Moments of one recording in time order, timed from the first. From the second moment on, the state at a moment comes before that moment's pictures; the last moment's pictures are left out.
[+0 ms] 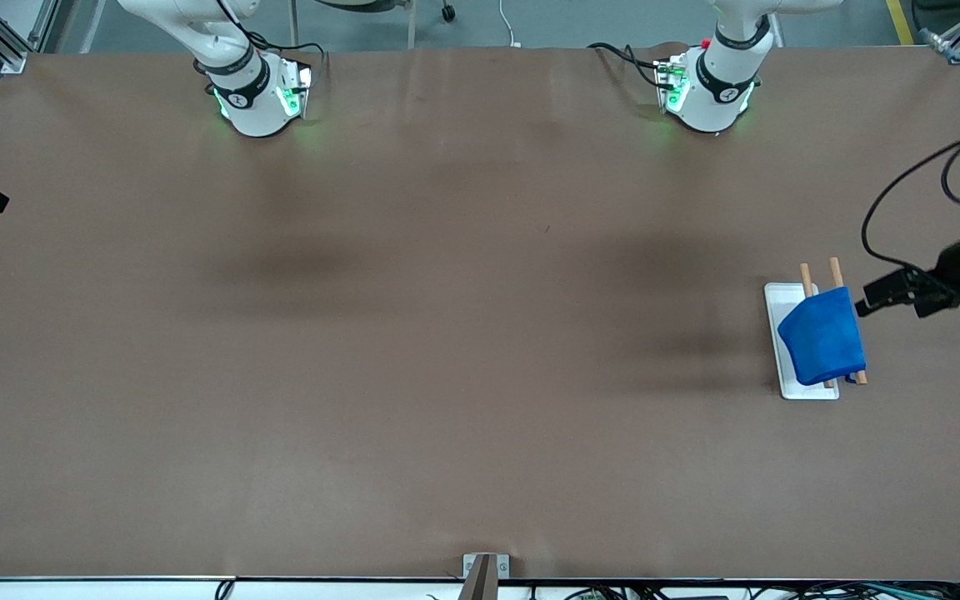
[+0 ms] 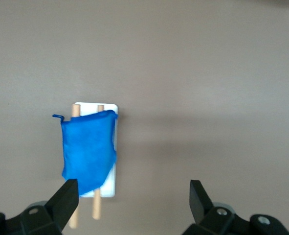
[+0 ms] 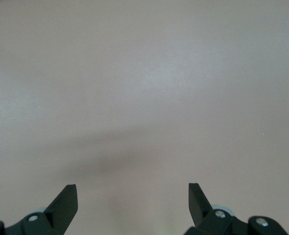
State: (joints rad) left arm -0.06 0.08 0.10 -1.73 -0.13 1.90 0.04; right arm -0.05 -0.05 -0.08 -1.53 -0.02 1.51 0.03
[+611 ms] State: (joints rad) left arm -0.04 -0.02 -0.07 -1.54 -0.05 1.69 -0.19; right arm -0.05 -0.05 -0.08 -1.53 -0.02 1.51 0.03
